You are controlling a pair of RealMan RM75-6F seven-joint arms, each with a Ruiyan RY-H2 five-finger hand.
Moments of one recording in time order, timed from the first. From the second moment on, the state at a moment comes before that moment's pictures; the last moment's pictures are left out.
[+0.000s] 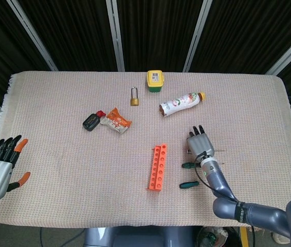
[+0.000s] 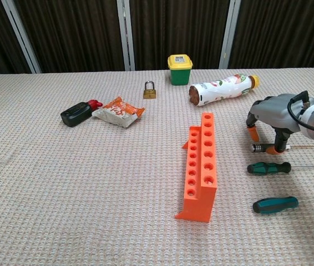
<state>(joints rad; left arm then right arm) -0.13 -1.09 -0.04 -1.78 1.56 1.47 0.21 0.80 -1.57 0.14 -1.42 -0.71 0.94 -0.88</state>
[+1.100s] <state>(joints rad) -0.12 -1.08 -0.03 -1.77 1.55 1.48 0.20 0.79 -1.45 0.19 -1.54 -0.73 0.90 -0.60</state>
